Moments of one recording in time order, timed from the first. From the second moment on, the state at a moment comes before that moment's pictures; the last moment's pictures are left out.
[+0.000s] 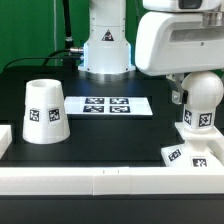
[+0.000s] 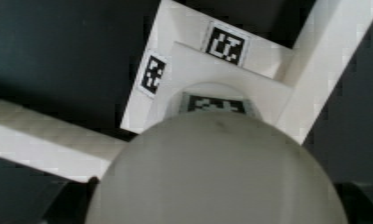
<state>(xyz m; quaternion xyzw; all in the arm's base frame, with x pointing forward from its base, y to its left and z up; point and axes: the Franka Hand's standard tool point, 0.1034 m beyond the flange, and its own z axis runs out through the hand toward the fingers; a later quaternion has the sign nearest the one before) 0.616 0.093 0.110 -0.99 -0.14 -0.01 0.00</state>
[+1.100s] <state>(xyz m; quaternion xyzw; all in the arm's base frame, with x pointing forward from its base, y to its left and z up) 0.613 0.093 0.110 -0.93 0.36 0.01 0.03</state>
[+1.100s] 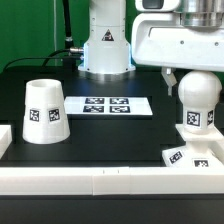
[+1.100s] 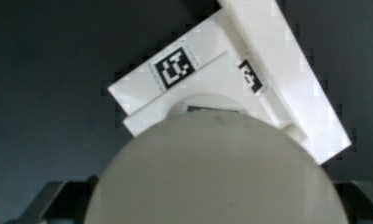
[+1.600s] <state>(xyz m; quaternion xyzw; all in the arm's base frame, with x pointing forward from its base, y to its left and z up) 0.612 0.095 0.110 -0.84 0.53 0.03 0.05</state>
